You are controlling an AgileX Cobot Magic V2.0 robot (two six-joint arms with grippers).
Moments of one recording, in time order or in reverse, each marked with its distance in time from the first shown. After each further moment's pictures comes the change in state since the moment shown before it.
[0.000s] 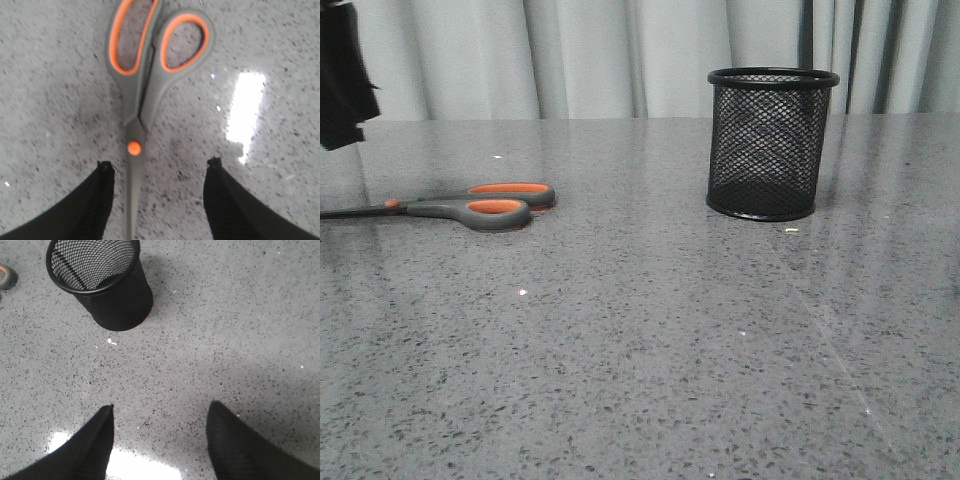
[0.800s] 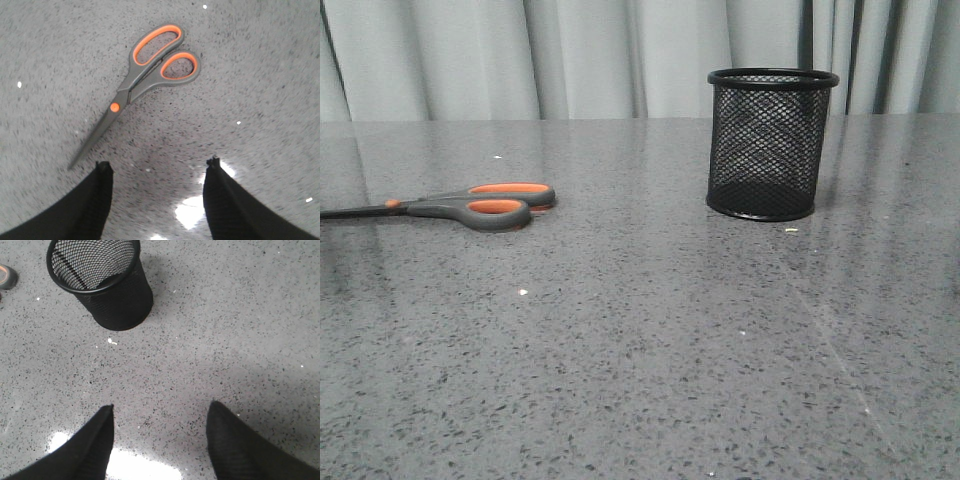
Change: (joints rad) left arm 0.122 -0.355 0.167 -0.128 0.005 -0.406; right arm 0.000 0.000 0.000 0.000 0.000 0.002
